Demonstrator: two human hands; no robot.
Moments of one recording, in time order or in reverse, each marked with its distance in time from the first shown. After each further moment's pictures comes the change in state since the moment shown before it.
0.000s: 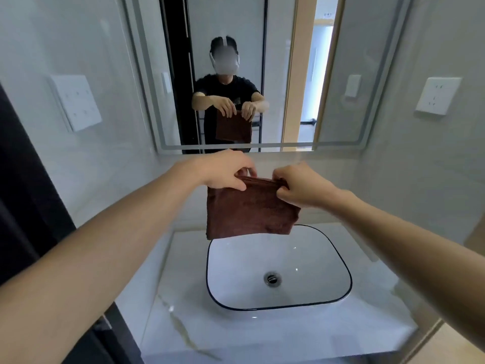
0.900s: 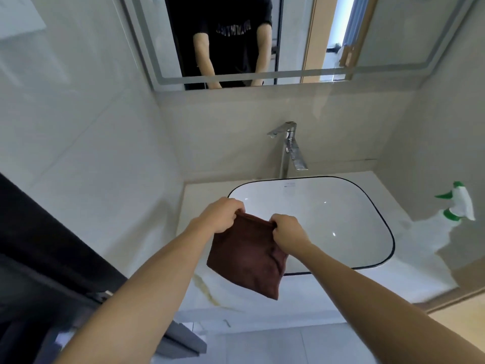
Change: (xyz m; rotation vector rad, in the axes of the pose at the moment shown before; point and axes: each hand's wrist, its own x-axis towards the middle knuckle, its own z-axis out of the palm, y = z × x) left_hand 0.002 -0.117 0.284 -0.245 -0.132 -0.325; right_hand -0.016 -0.008 0.288 0.387 -0.324 0.527
